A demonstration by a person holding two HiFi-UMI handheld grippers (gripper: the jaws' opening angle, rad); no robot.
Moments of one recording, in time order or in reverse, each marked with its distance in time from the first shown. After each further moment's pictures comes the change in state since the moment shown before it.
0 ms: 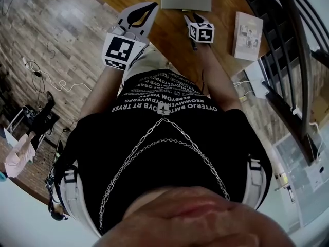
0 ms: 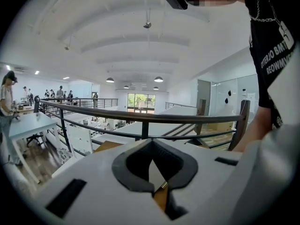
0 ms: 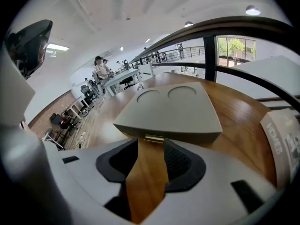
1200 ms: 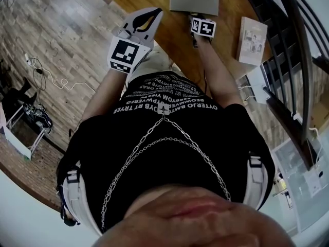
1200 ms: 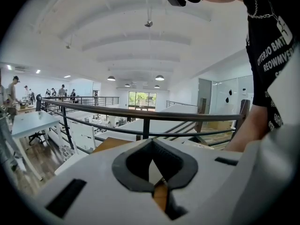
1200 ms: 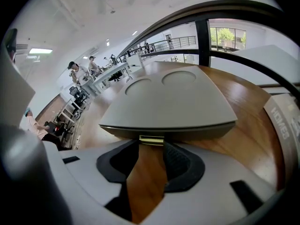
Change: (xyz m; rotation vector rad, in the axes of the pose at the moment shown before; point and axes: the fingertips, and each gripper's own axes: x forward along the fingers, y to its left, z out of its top) left arm -0.023 0.006 -0.016 -0.012 0.023 0.009; right arm 0.039 -0.008 -0.009 0.119 0.097 -0.076
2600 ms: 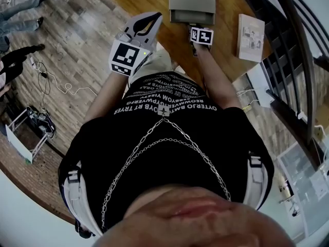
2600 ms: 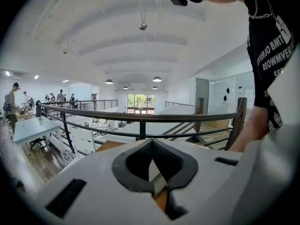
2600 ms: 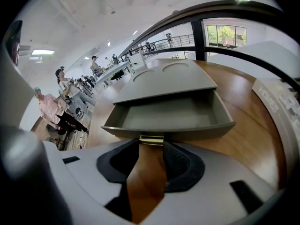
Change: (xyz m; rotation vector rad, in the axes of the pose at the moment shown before) left arm -0.034 -0.048 0.014 0.046 -0.017 0.002; right arm -0.034 0.006 -0.061 0.009 0.010 0.030
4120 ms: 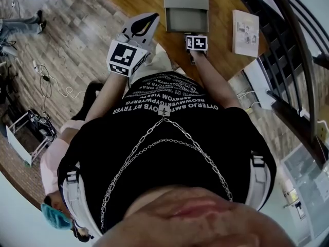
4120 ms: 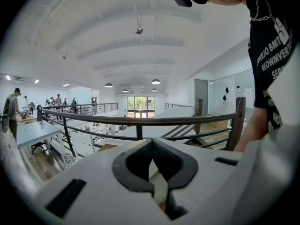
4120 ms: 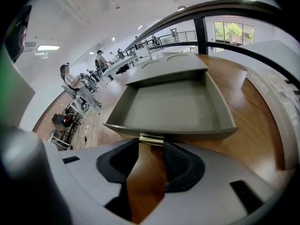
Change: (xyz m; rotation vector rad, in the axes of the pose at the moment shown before) left arm -0.024 -0.052 0.018 0.026 -0.031 0.015; right arm -0.034 0.008 -0.066 -0.052 0.058 0.041
